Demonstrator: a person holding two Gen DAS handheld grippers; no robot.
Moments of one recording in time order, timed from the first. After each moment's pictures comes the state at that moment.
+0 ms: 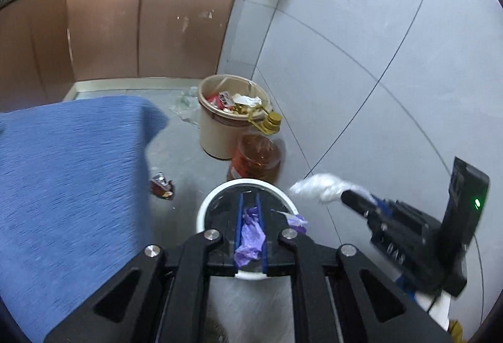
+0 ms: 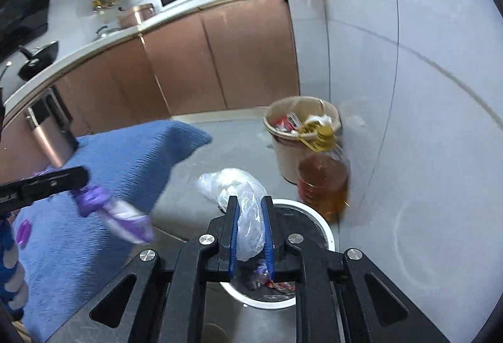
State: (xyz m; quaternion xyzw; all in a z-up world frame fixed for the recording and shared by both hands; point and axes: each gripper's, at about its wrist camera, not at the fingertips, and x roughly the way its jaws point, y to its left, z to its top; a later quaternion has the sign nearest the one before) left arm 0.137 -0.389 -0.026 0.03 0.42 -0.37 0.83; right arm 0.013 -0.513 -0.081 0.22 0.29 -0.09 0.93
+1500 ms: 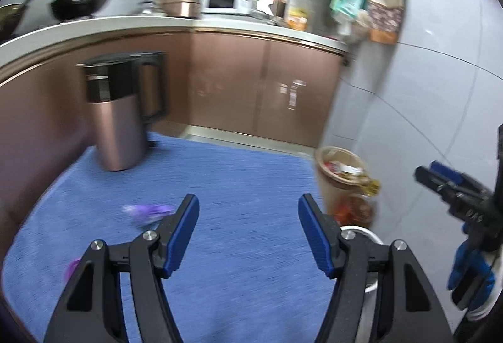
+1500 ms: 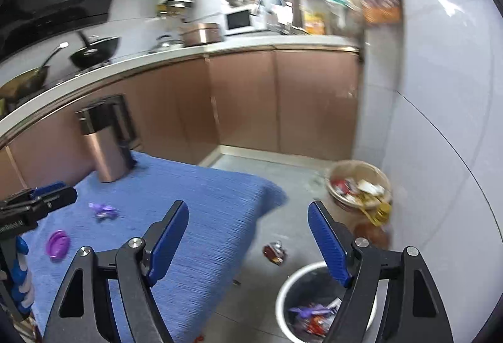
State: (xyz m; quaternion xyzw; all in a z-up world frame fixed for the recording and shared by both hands) left arm 0.113 -0.108 0.056 -0.01 0.29 -0.17 0.94; right arm 0.050 -0.383 0.061 0.11 0.20 0.00 0.97
